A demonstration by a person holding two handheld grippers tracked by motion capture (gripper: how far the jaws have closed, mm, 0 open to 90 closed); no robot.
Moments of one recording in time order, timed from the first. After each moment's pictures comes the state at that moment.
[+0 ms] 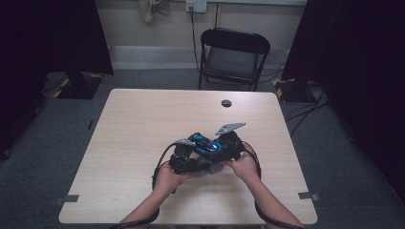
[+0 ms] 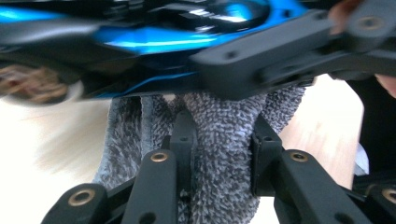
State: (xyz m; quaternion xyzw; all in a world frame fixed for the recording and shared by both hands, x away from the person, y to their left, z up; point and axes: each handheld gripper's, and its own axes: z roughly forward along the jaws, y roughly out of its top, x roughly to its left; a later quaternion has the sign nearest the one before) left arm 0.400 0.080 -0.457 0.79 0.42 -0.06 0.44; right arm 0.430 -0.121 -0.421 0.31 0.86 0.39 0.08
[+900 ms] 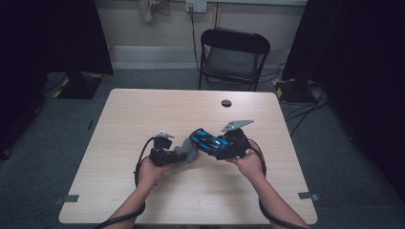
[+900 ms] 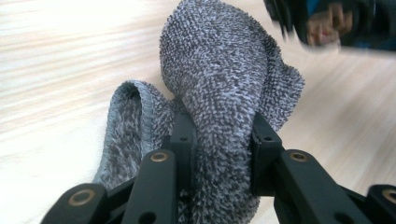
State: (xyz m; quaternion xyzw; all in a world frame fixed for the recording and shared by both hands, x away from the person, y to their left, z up) left arm 0.416 0.127 -0.463 0.80 0.47 0.02 0.39; right arm 0.430 -0.136 -0.406 0.32 0.85 0.42 0.08
